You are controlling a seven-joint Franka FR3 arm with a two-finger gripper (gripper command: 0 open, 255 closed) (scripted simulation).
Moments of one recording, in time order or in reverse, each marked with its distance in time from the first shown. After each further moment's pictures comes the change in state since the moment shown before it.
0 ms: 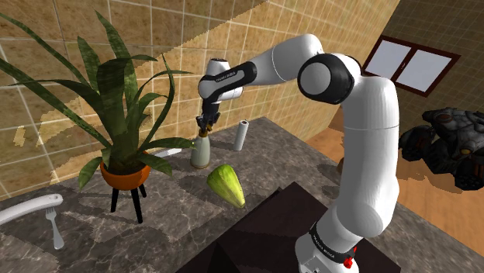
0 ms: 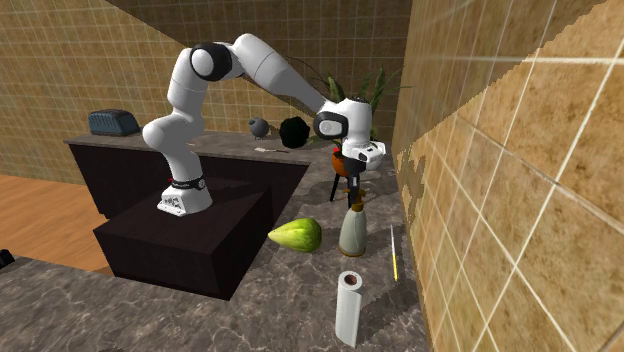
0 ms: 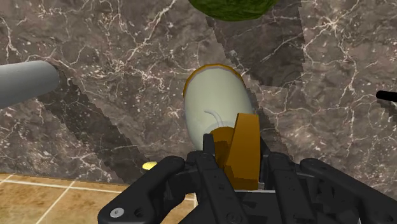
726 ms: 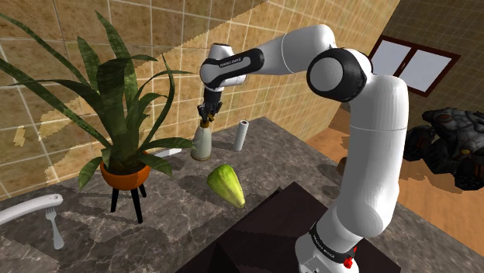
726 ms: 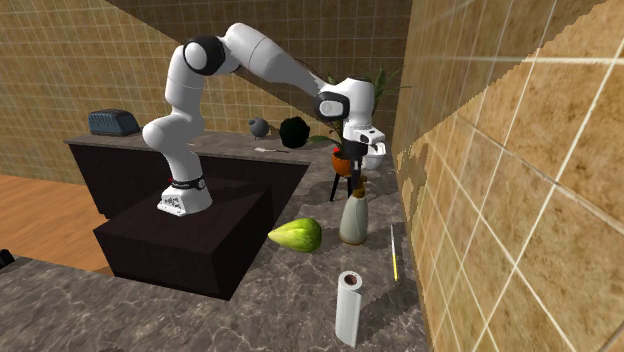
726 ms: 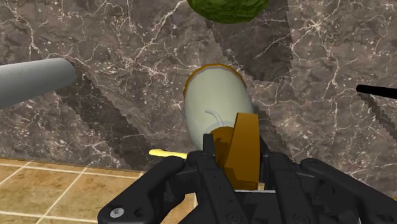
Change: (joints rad) arm 0.000 -0.074 -0.001 0.040 -0.001 -0.113 0.001
